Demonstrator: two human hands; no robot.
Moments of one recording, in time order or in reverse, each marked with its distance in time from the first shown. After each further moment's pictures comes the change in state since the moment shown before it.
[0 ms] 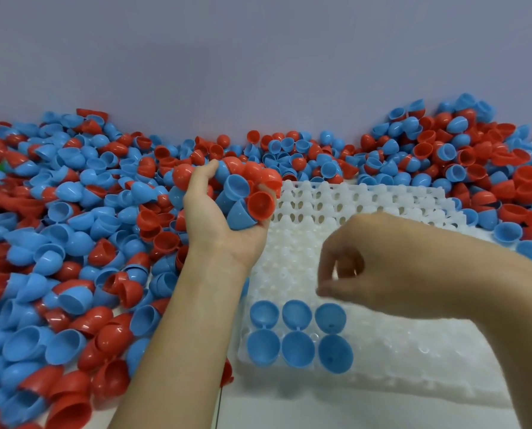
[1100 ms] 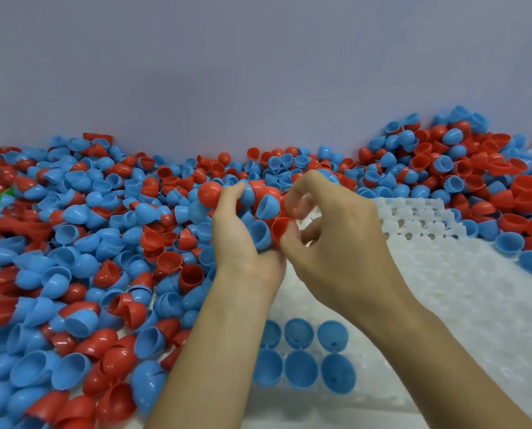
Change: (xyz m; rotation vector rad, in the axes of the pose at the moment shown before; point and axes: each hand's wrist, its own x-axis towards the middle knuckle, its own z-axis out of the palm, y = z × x) left_hand -0.009 -0.019 0.013 0.130 -0.058 -0.049; right_hand 0.039 -0.021 0.033 0.334 0.846 -0.208
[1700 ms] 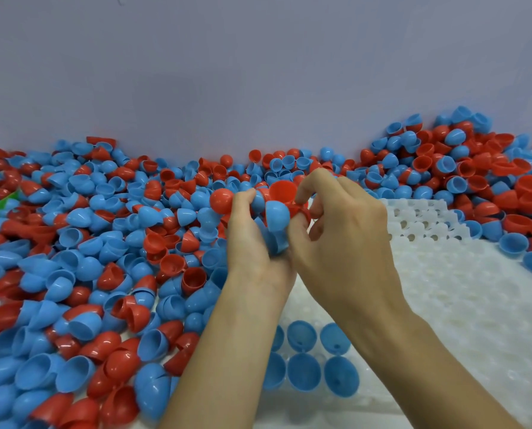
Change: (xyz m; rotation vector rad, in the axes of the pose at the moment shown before) left_hand -0.002 -0.008 0.005 0.013 -0.001 -0.069; right_hand -0.001 -0.006 0.006 -0.157 0.196 -0.008
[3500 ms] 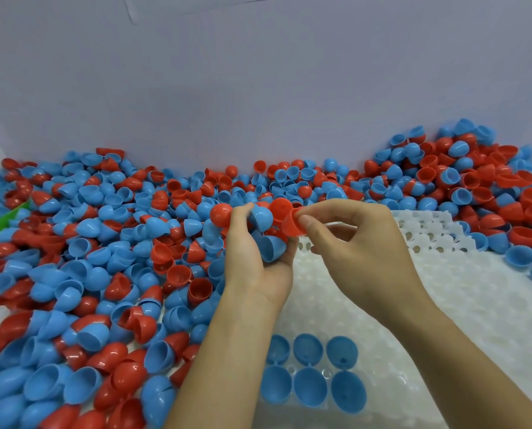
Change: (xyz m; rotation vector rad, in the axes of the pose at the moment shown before) left_hand 0.008 0.007 -0.010 -0.044 0.098 0.102; right_hand 0.012 0.018 -0.007 0.436 -0.204 0.214
